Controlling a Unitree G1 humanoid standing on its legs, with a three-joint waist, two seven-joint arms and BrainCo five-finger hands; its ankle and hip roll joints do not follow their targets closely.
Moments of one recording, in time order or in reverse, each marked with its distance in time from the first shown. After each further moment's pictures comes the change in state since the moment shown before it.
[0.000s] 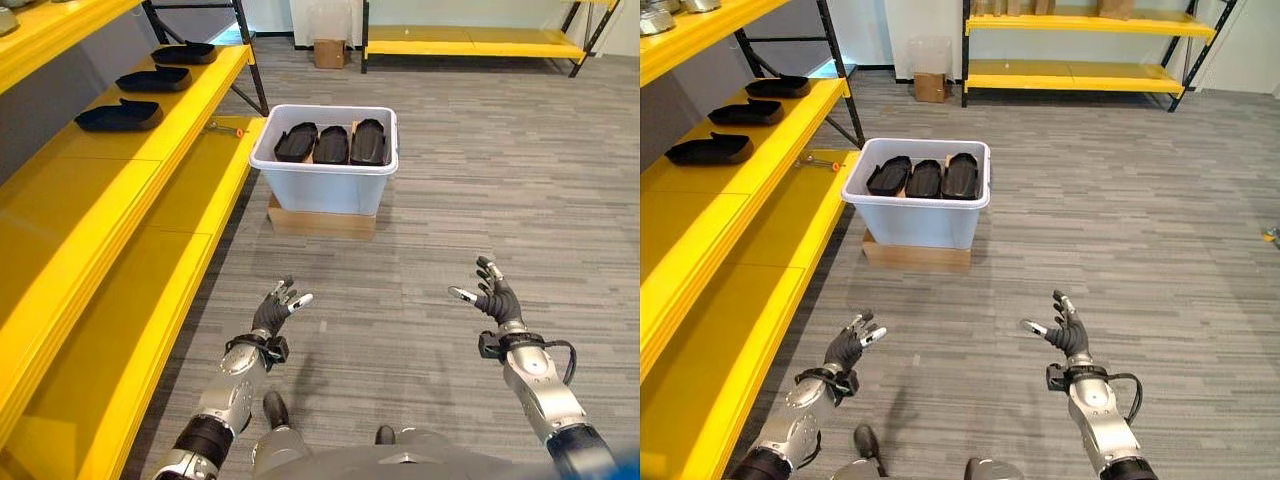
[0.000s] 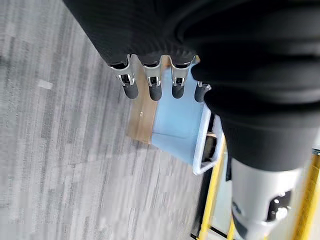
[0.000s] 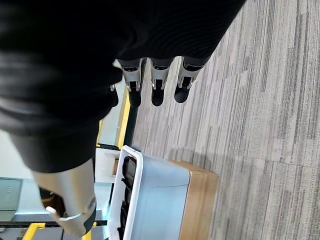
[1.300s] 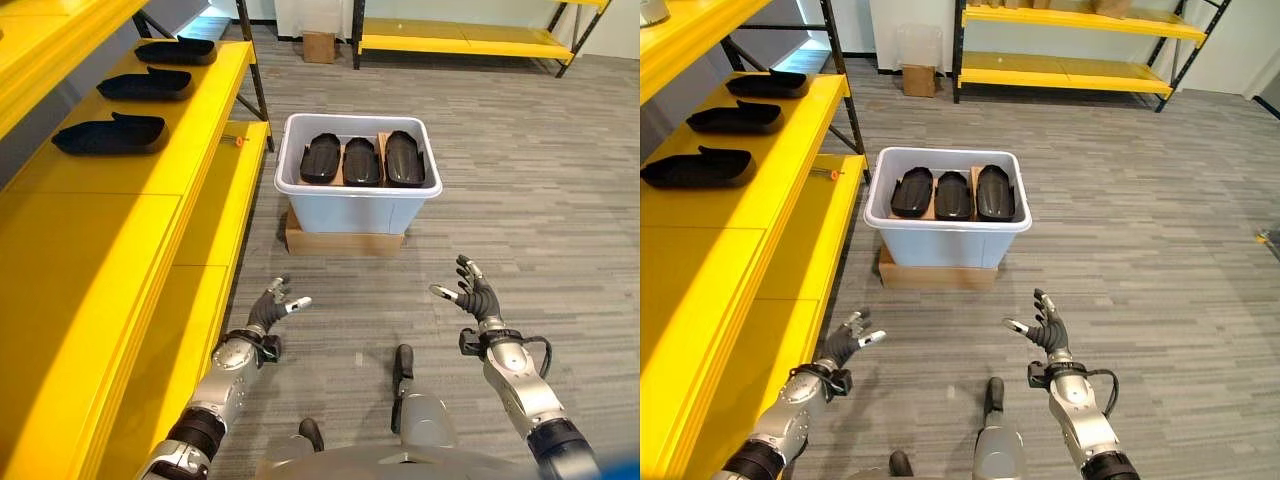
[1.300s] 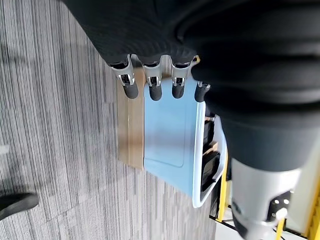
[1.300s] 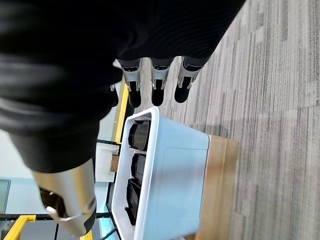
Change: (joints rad) left arm 0.007 0.049 -0.062 -0.017 0.116 -0.022 -0.025; right arm -0.024 0.073 0.033 0.004 -0.011 0.008 -0.030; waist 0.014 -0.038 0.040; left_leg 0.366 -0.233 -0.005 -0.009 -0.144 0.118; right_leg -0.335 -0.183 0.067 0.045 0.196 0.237
